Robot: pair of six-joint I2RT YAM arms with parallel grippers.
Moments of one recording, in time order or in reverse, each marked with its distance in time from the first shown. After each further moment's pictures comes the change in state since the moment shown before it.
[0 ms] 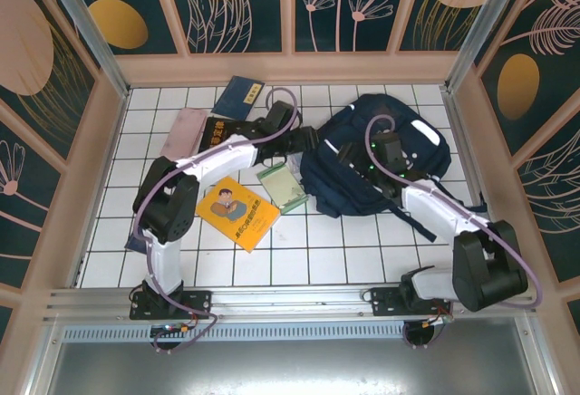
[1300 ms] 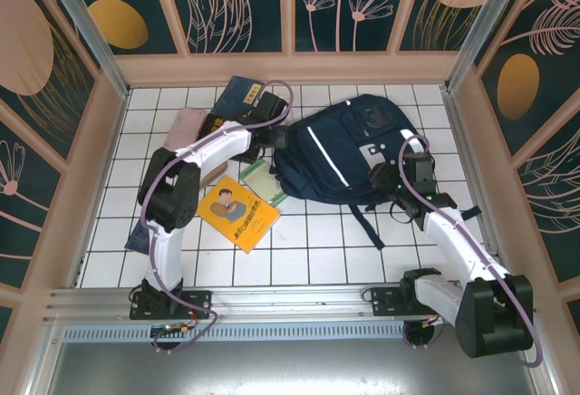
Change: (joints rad) left arm 0.112 0.063 0.138 -0.238 -0.179 0.344; right arm -0.176 -0.263 -0.177 -0.174 -0.047 0.014
